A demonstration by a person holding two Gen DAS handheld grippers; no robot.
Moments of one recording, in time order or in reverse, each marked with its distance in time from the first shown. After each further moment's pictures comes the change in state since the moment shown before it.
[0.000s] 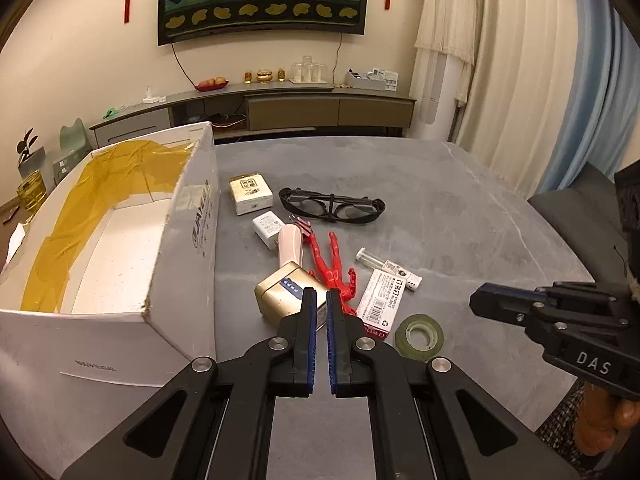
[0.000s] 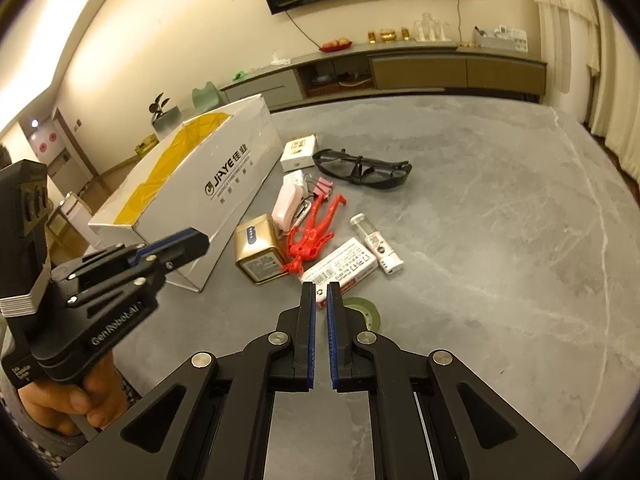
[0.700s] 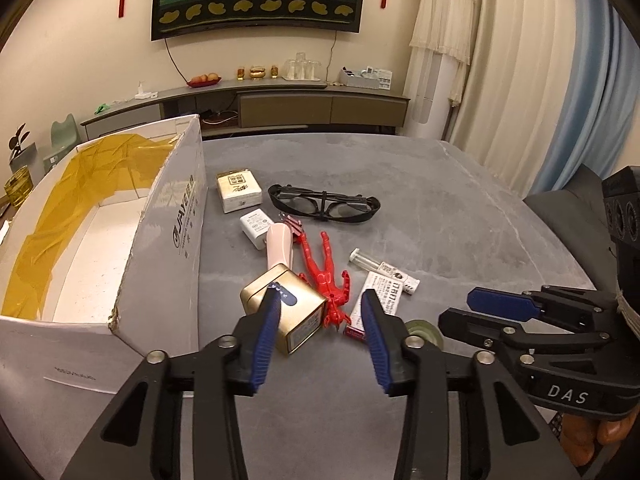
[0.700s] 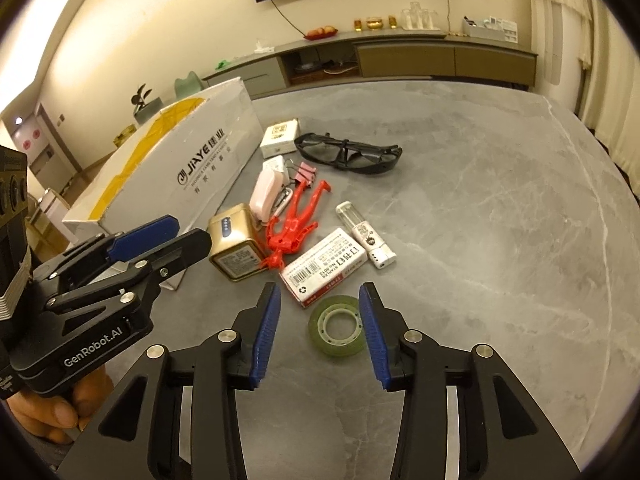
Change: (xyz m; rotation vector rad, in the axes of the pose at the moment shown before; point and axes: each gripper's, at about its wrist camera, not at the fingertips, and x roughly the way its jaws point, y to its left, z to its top) left arm 0.021 0.002 0.002 -0.007 0.015 -0.033; right arm 0.033 -0.005 0.000 0.024 0.054 -0.058
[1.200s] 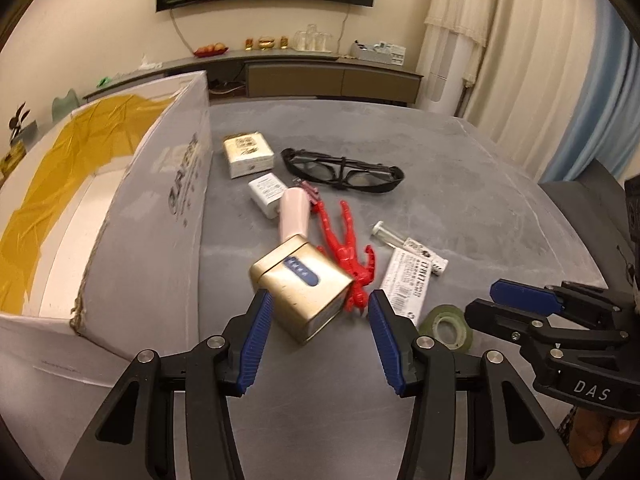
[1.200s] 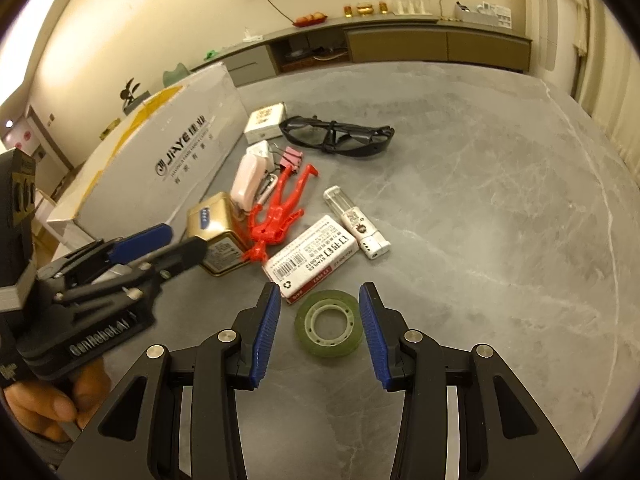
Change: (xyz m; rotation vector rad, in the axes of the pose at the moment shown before) left arm 0.030 0.020 -0.007 -0.050 0.100 0.004; right arm 0.021 -0.006 -0.002 0.031 0.049 -0.027
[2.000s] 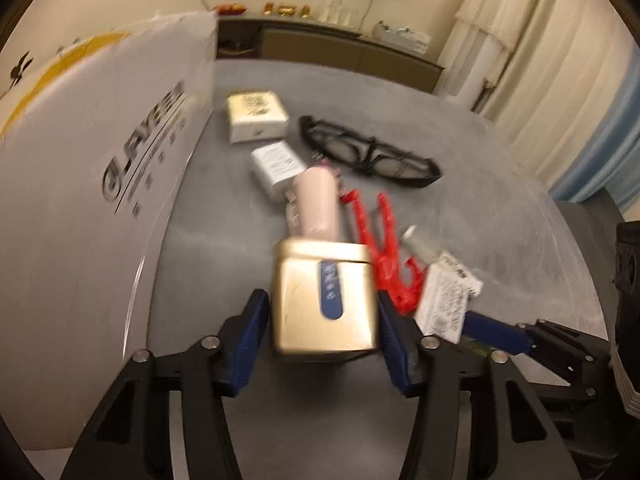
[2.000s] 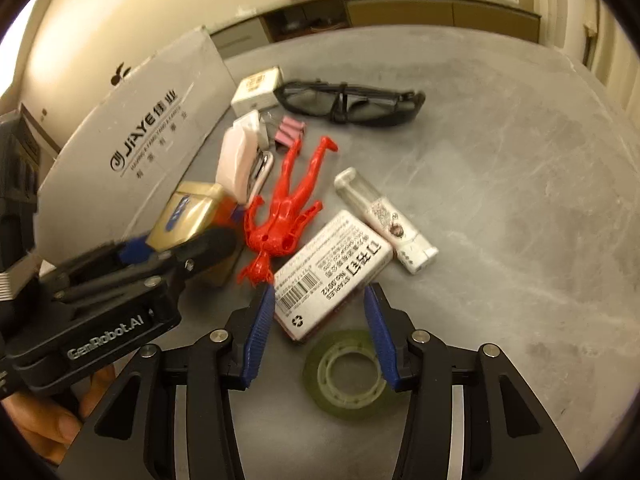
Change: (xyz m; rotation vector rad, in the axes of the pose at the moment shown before) left arm 0.057 0.021 0.013 -0.127 0.115 -0.029; right arm 0.057 0.008 0.015 0.025 0.090 0.000
